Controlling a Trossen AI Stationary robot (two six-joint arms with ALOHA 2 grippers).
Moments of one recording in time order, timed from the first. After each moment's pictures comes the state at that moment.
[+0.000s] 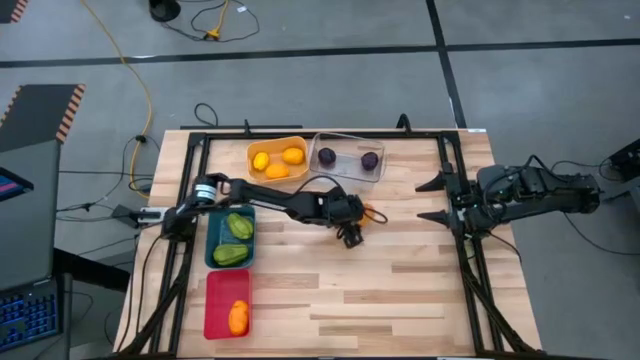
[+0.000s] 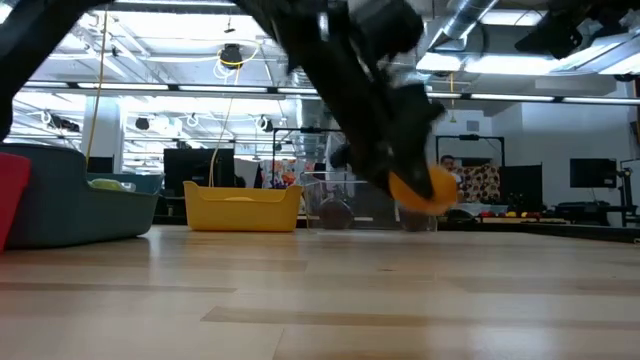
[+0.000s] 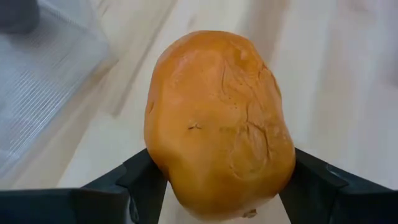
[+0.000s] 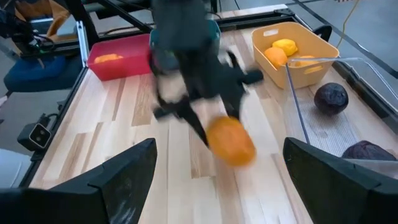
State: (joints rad) left arm 0.00 2.17 1.63 -0.35 -0.21 -0.29; right arm 0.11 0.46 0.76 -0.72 0.14 0.18
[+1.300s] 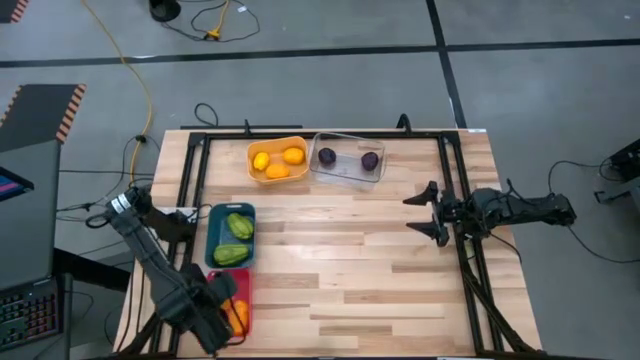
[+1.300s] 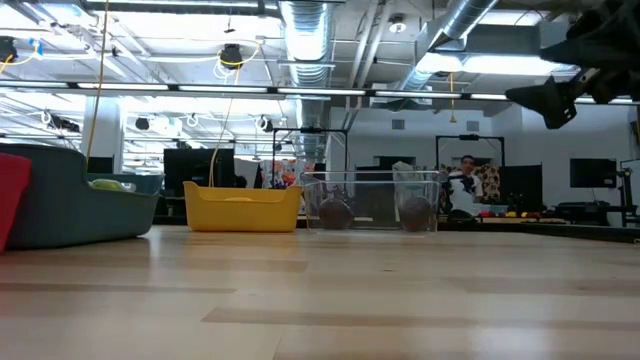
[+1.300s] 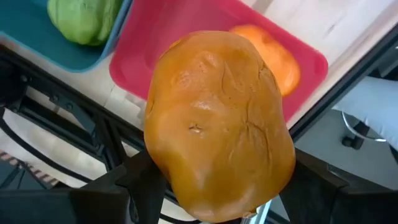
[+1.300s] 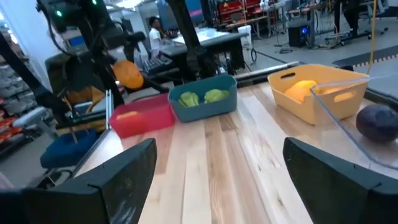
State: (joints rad) left arm -0.87 1.70 1.63 -1.53 0.06 -1.51; right arm 0.11 0.00 0.12 -0.15 0.12 0.24
